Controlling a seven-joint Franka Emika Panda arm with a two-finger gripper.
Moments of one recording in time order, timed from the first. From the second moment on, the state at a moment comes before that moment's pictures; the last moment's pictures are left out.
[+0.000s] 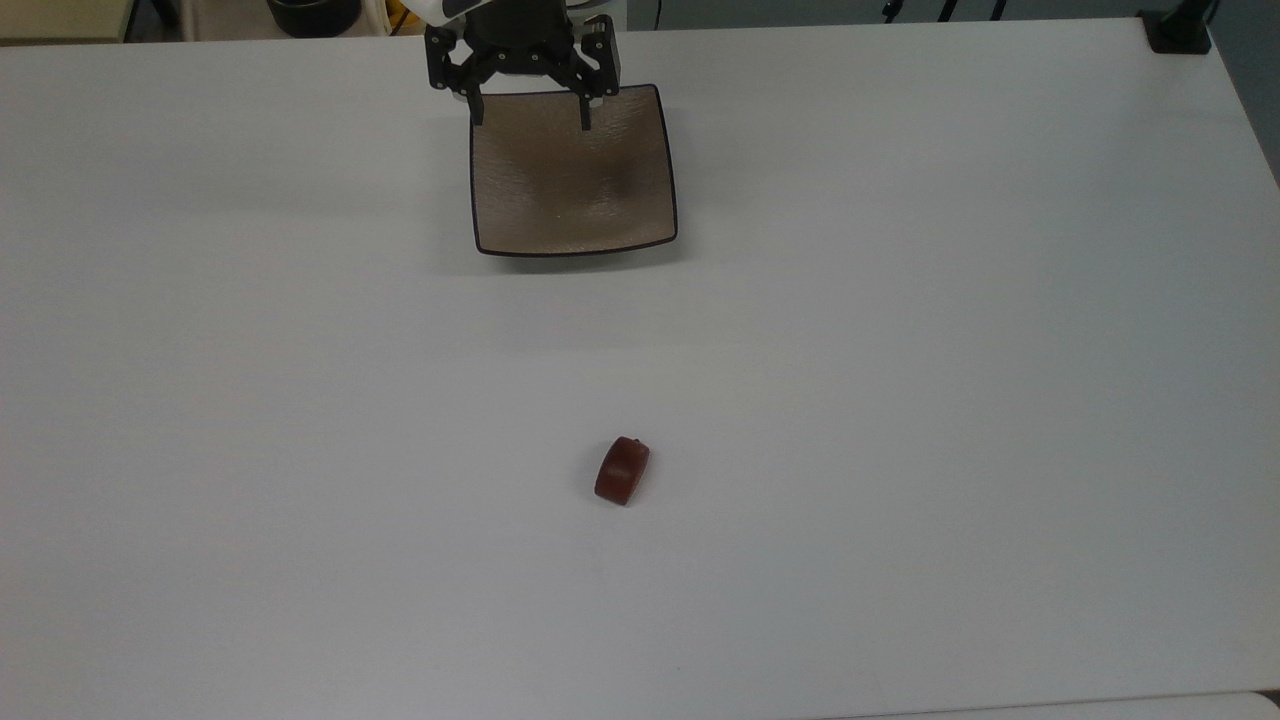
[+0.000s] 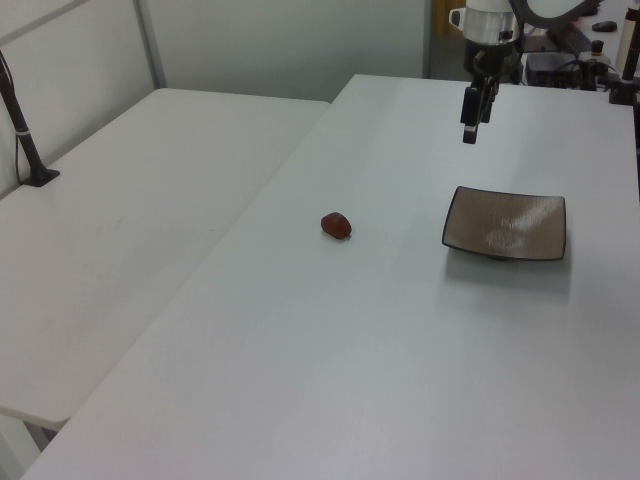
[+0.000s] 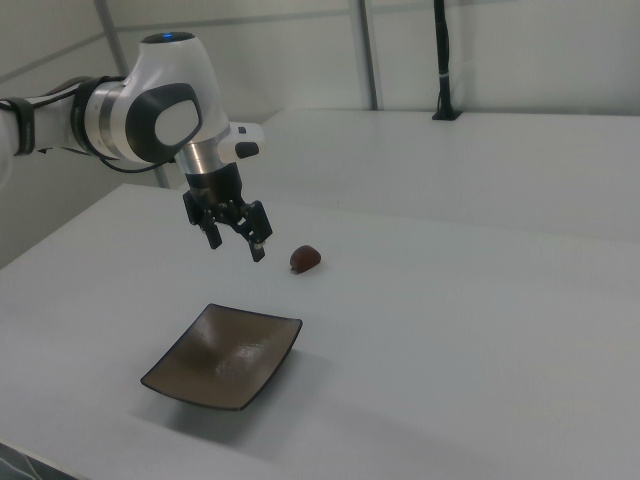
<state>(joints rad) 0.00 -0.04 0.09 -1.92 0.01 1.93 0.06</state>
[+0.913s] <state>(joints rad) 0.01 0.06 0.10 -1.80 0.01 2.00 0.06</state>
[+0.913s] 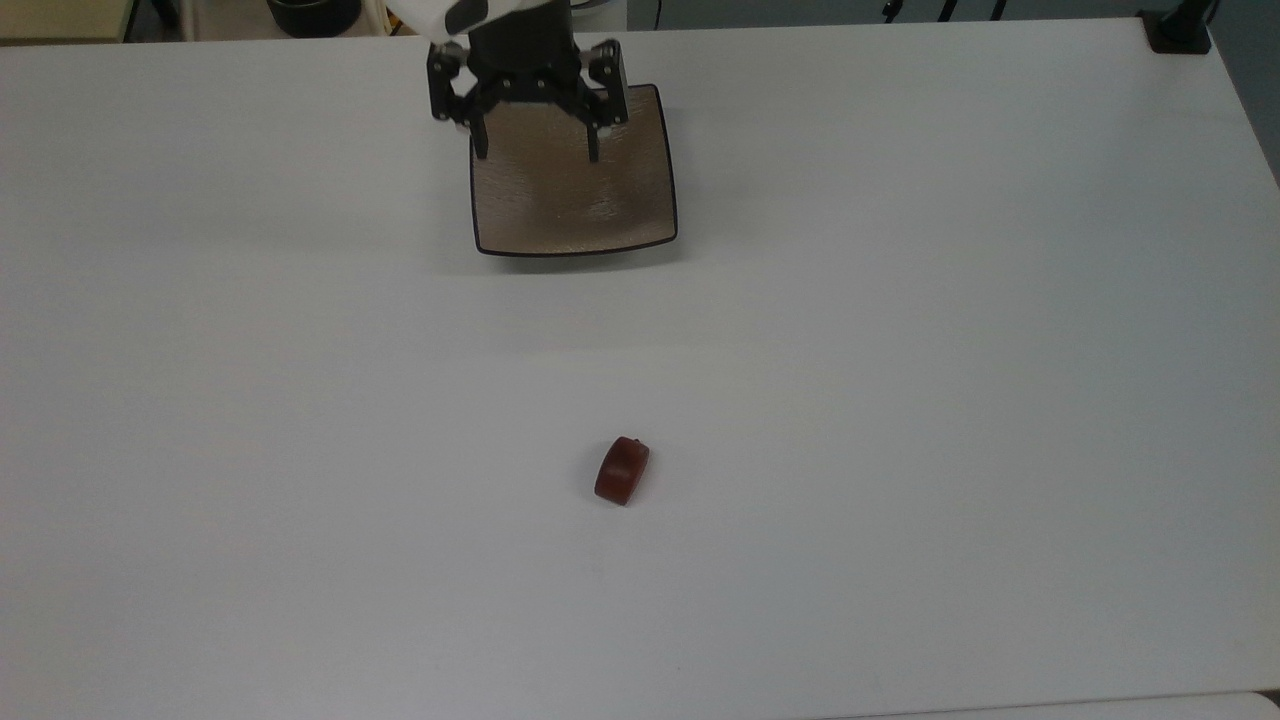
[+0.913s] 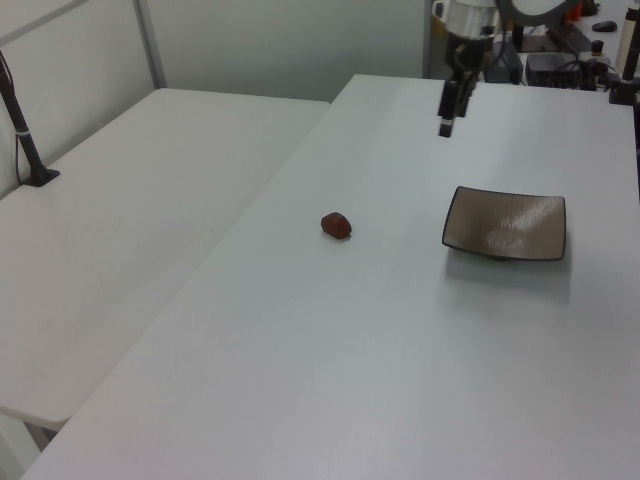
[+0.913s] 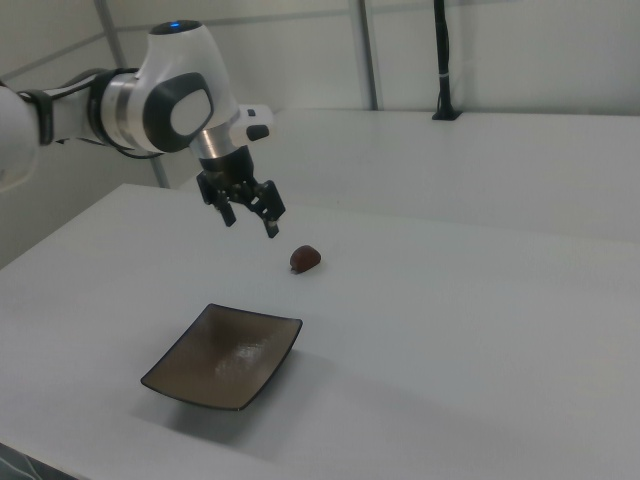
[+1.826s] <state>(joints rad) 0.06 0.63 0.15 -1.39 -0.08 2.32 0.48</state>
